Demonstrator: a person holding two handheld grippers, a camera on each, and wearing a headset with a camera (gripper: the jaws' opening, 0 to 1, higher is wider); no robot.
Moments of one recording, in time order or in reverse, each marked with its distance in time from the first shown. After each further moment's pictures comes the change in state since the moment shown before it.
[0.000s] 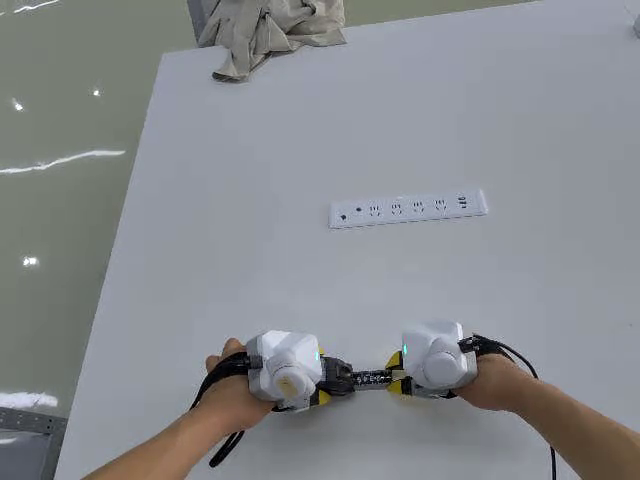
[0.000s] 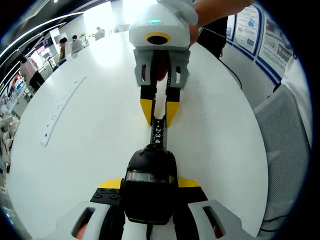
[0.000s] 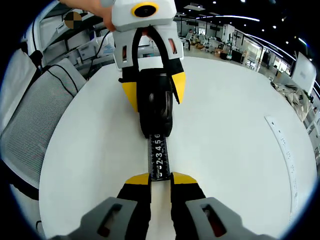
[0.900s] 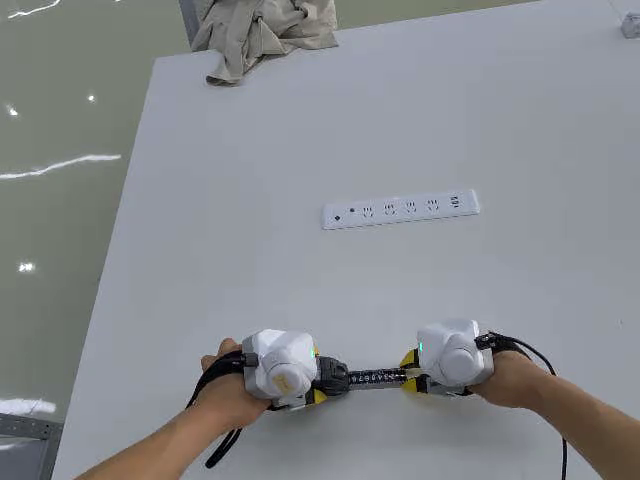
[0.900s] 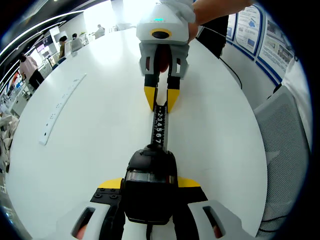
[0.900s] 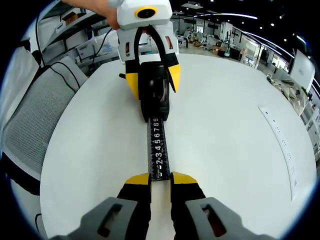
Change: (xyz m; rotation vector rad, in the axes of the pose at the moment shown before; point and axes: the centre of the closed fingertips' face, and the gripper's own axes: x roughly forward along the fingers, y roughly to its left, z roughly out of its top) left arm 0.000 0.001 0.000 -0.007 0.013 -0.005; right arm -0.021 -0.001 -0.022 0.017 0.015 -0.011
